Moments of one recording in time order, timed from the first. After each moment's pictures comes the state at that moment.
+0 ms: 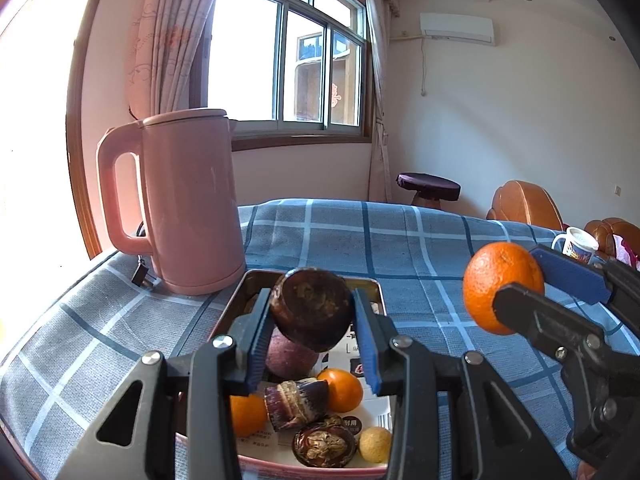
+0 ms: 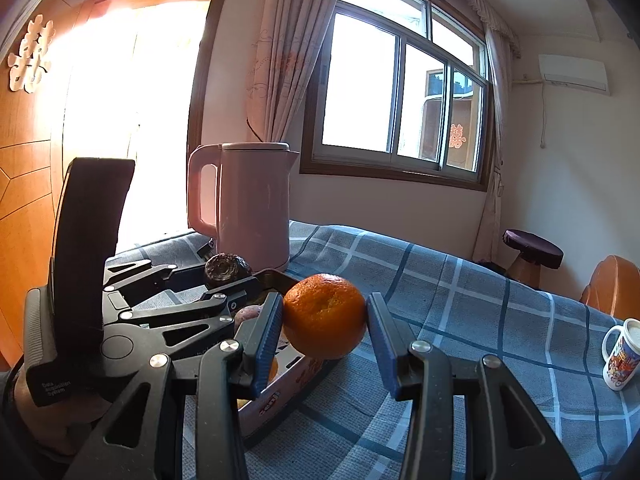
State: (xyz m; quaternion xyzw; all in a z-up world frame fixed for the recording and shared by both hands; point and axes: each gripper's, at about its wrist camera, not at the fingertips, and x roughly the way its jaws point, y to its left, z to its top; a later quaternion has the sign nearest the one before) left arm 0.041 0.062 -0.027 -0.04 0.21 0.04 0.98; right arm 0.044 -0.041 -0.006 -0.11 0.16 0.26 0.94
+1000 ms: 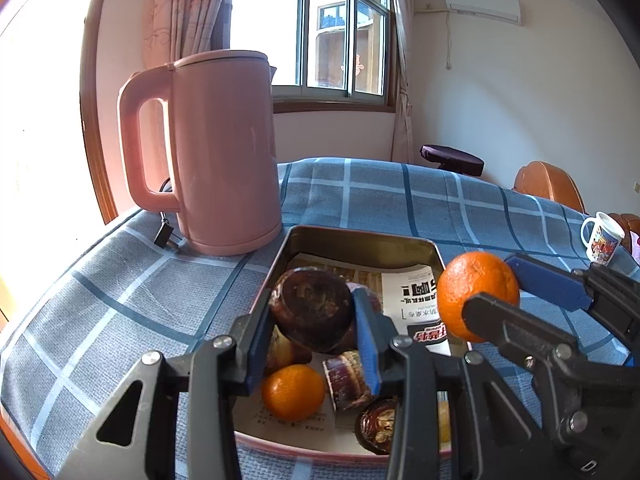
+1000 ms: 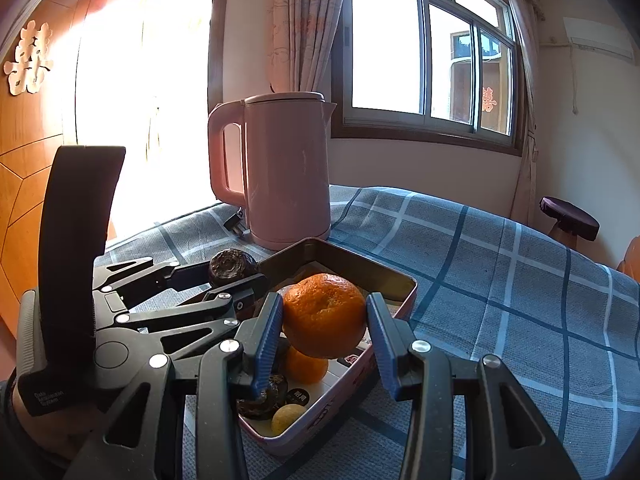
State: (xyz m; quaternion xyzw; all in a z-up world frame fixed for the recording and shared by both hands) left arm 0.054 0.097 -0.055 -0.04 0.27 0.08 0.96; right arm 0.077 -0.002 -0.042 -0.10 0.23 0.31 0.92
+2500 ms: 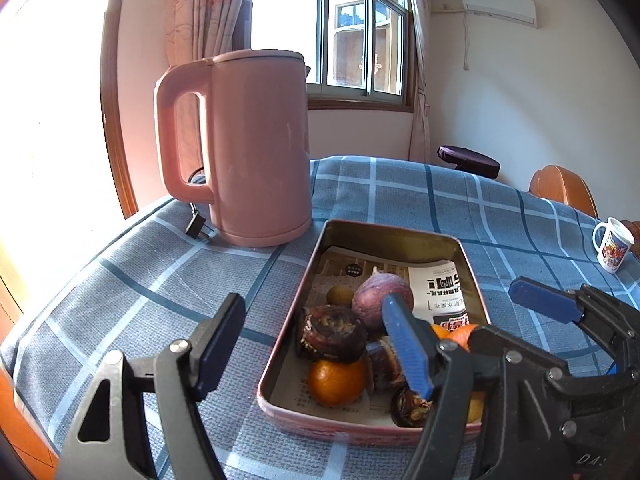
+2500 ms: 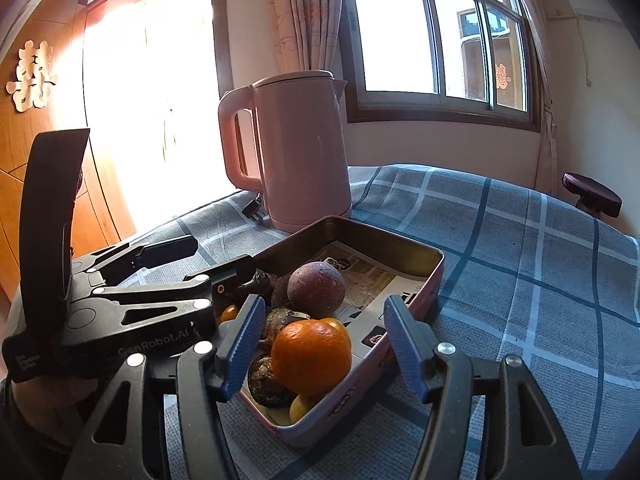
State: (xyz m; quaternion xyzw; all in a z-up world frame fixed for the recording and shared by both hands) left arm 0.032 0.111 -0.051 -0.05 0.27 0.11 0.96; right arm 0.078 -0.005 -0.052 -0.07 0.26 0.34 0.90
